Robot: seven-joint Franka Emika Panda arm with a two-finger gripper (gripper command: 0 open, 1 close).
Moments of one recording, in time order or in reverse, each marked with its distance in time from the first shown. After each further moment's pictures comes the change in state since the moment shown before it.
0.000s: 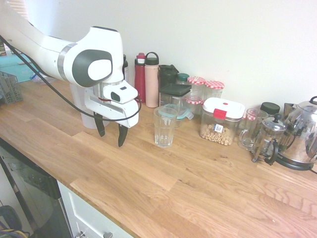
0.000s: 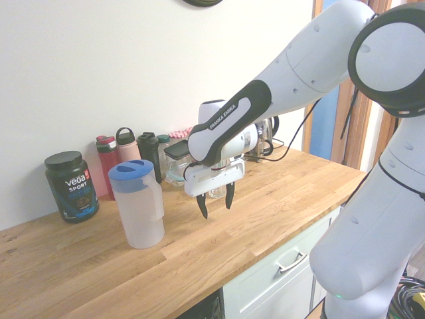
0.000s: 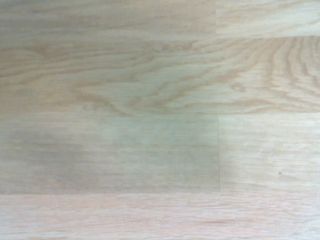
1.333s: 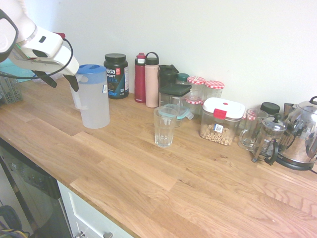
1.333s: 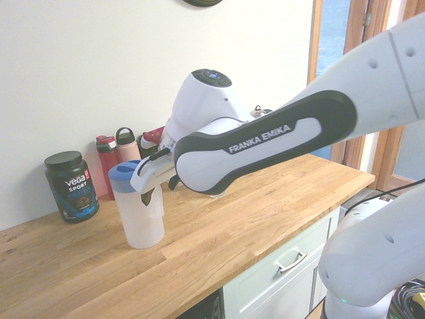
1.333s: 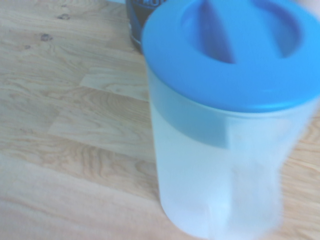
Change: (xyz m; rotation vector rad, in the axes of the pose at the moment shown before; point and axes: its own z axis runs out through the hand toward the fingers) arm -0.185 -0.047 -0.115 0.462 0.365 -0.318
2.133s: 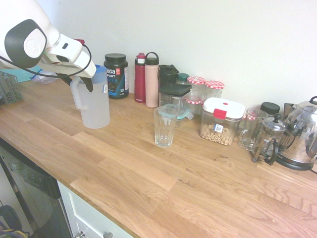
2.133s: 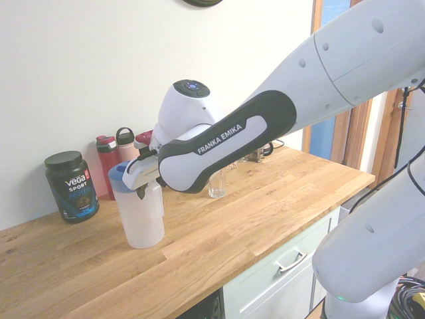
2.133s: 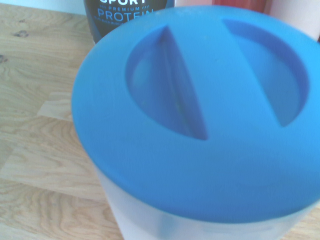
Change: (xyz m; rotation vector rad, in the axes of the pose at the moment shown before) arm 0.035 -0.013 0.045 -0.022 0.031 0.041
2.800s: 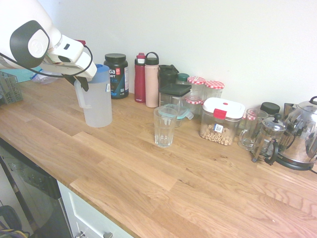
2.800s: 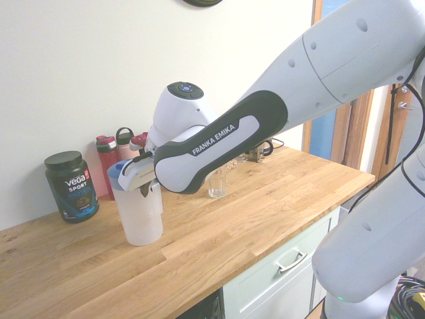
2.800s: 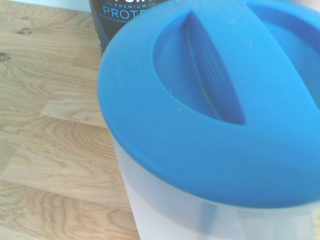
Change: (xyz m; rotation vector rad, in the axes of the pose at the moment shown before) arm 0.002 -0.006 0.006 -0.001 -0.007 -0.001
